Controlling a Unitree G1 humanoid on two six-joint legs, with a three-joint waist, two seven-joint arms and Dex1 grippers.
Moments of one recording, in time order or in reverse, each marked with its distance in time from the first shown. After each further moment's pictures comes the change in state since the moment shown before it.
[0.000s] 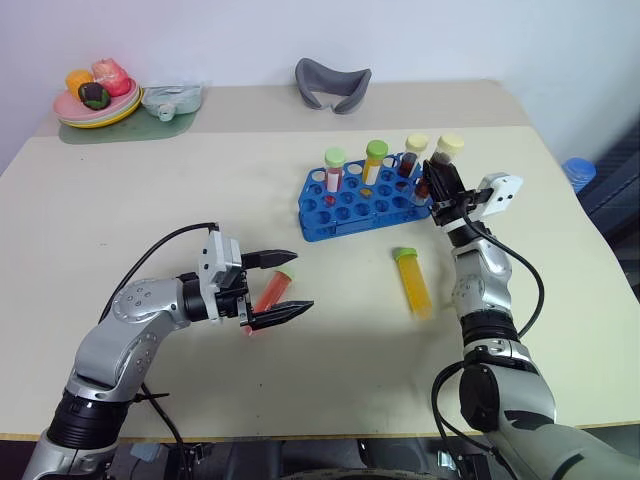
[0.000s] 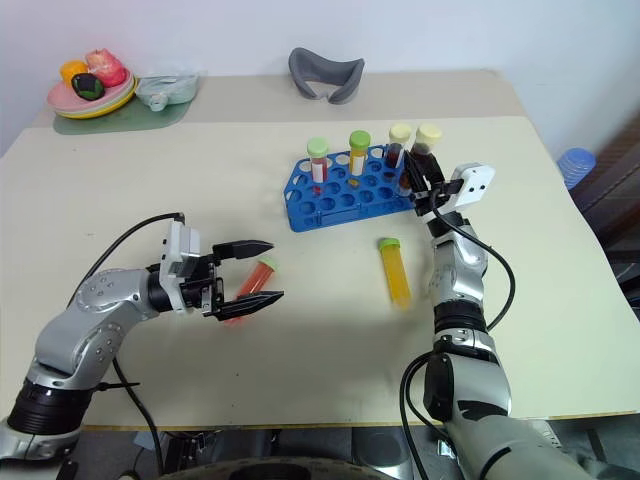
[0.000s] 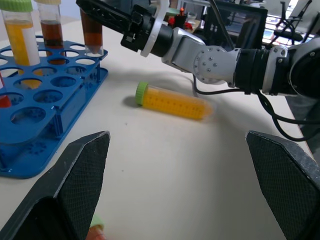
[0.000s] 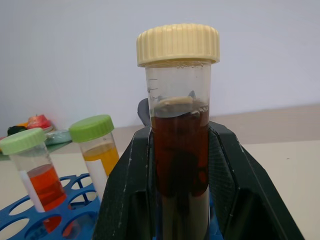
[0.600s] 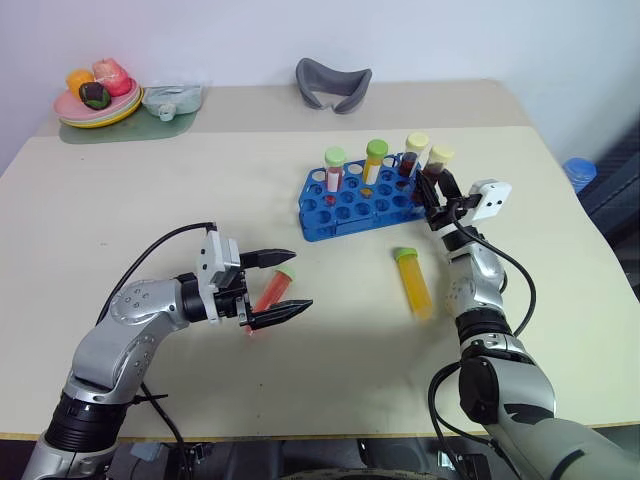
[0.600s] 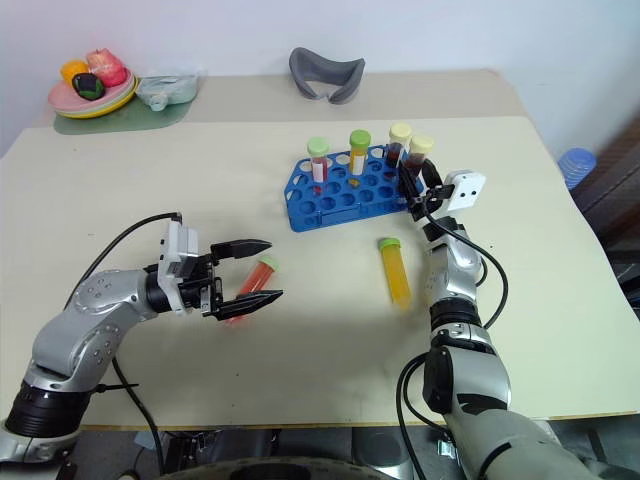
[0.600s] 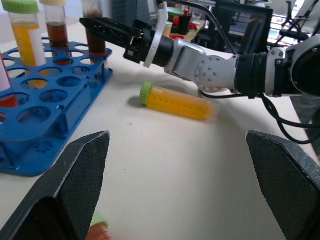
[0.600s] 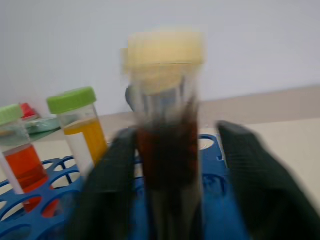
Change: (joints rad) left arm 0.005 0.000 0.010 -0.009 -0.002 0.007 0.021; right arm -0.015 -0.005 0.002 0.107 -0.024 -0.076 -0.034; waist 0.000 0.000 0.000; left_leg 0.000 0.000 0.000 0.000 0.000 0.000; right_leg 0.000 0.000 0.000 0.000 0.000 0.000
